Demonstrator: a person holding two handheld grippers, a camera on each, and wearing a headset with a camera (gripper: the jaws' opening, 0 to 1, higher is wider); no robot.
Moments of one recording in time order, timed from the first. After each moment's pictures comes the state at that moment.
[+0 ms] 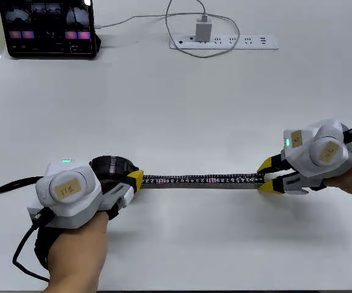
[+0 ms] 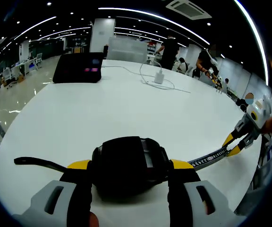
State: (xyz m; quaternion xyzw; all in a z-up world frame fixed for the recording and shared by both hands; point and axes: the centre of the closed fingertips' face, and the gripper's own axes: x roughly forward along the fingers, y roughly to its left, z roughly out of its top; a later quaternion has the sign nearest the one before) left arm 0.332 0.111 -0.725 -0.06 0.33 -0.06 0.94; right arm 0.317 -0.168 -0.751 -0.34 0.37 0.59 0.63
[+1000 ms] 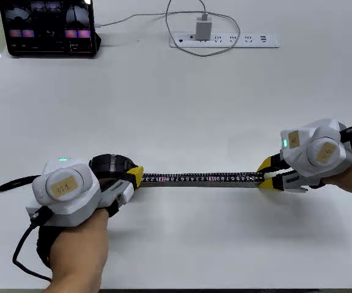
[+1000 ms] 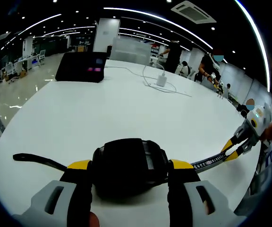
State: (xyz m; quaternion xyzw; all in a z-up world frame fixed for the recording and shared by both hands) left arm 0.332 0.111 -0.722 -0.08 0.33 -0.05 0.94; right arm 0.317 -0.169 -0.752 -0.36 0.37 0.59 0.62
